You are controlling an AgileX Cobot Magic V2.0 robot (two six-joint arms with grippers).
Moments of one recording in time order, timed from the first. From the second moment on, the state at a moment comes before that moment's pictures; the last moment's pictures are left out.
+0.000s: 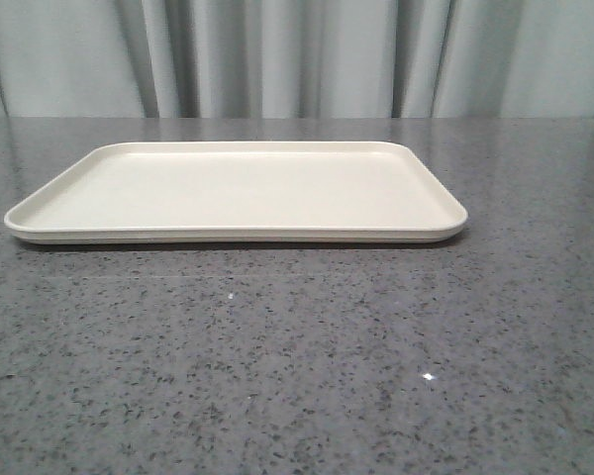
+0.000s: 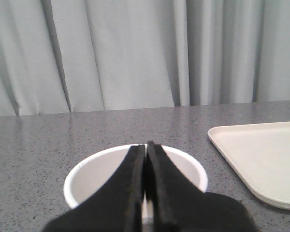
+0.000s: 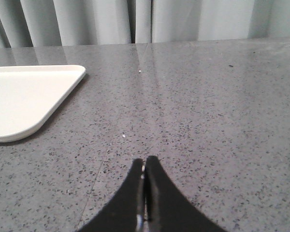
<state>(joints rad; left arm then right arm) -0.03 0.00 0.00 0.10 -0.02 -0.12 0.12 -0.01 0.03 0.16 0.16 -0.03</state>
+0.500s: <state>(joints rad) -0.03 0.00 0.00 0.10 -0.02 -0.12 0.12 -0.01 0.03 0.16 0.16 -0.03</state>
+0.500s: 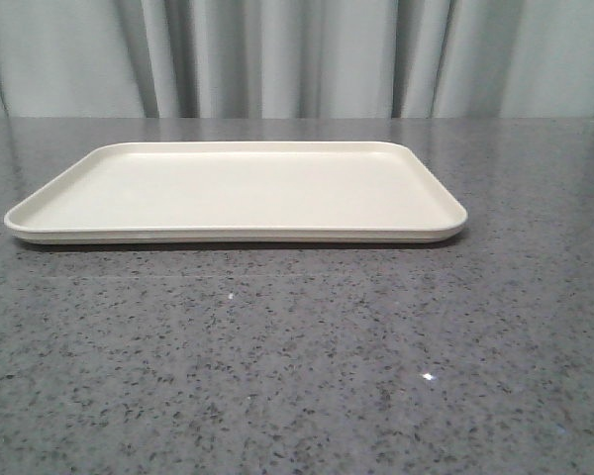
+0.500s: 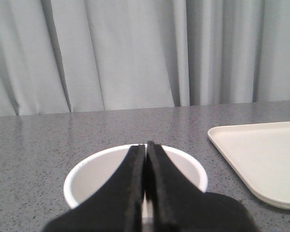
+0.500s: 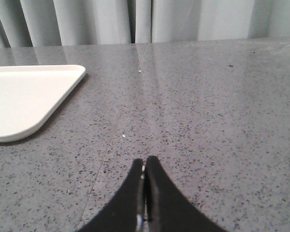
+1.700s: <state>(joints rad) -0.03 0.00 0.00 0.14 -0.05 -0.12 0.13 -0.01 0.03 0.16 0.16 -0.03</state>
